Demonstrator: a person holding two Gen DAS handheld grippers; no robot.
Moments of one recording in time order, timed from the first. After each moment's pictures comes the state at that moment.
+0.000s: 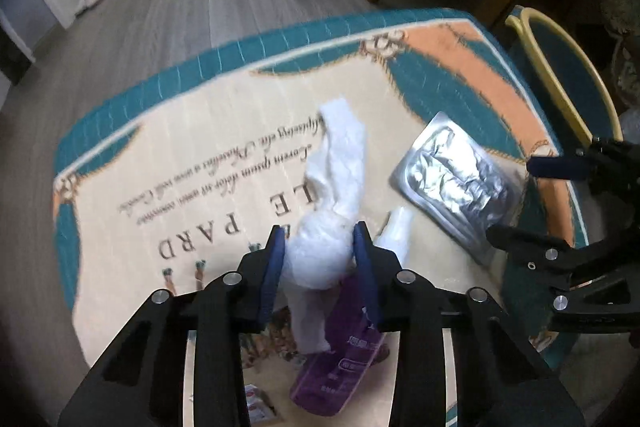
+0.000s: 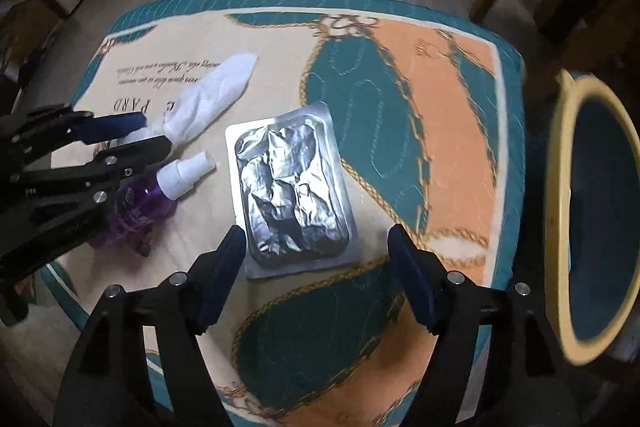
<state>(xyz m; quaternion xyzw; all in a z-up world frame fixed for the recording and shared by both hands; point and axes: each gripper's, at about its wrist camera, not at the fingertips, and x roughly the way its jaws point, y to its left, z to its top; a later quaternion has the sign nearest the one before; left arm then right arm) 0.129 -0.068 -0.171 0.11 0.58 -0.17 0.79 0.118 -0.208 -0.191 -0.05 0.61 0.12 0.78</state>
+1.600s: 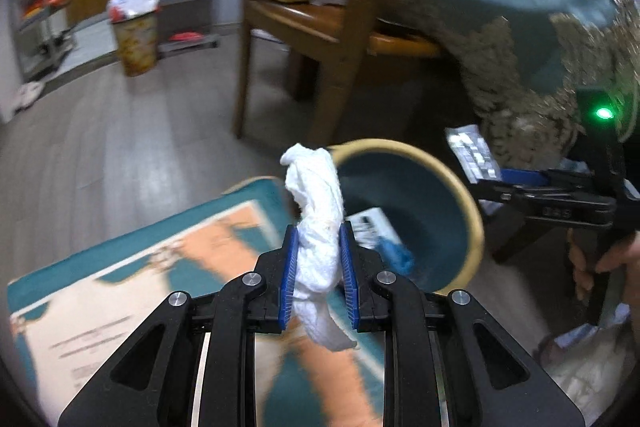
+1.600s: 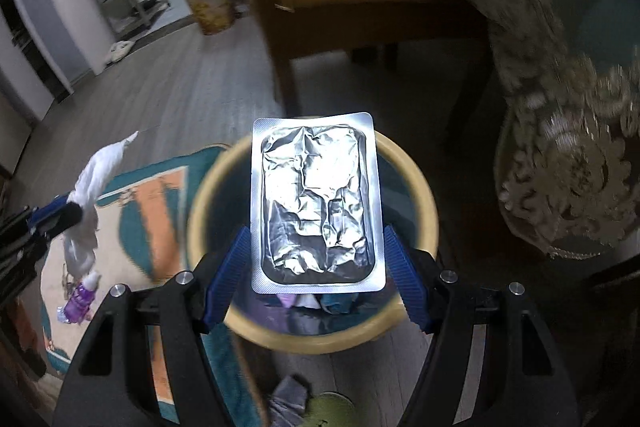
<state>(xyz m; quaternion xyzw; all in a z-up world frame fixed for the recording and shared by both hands) 0.111 -0.258 -0.053 0.06 0.41 -0.34 0.84 0.067 -0.489 -0.068 0.10 0.49 -0.08 0.86</state>
